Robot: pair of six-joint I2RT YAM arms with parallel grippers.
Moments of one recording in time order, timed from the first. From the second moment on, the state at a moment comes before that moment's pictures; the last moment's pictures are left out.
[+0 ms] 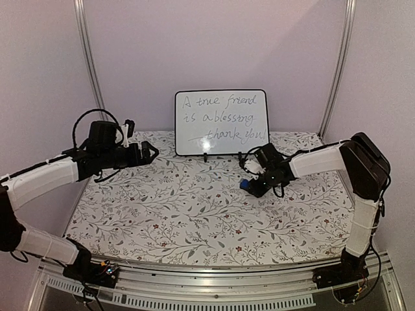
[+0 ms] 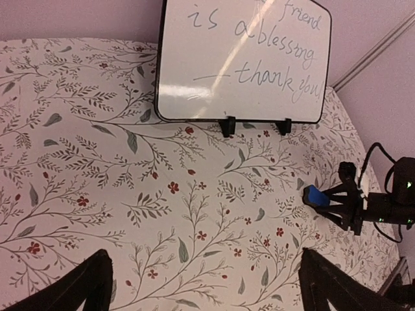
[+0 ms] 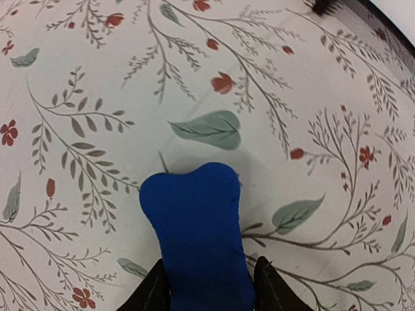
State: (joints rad) left arm -0.38 1.22 0.86 -0.18 0.12 -0.42; right arm 0.62 1.96 1.17 -0.20 0.02 -0.16
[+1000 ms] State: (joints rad) left arm -0.66 2.27 1.68 -0.10 -0.07 -0.43; right arm 0.56 1.49 1.02 -0.30 0.27 0.24
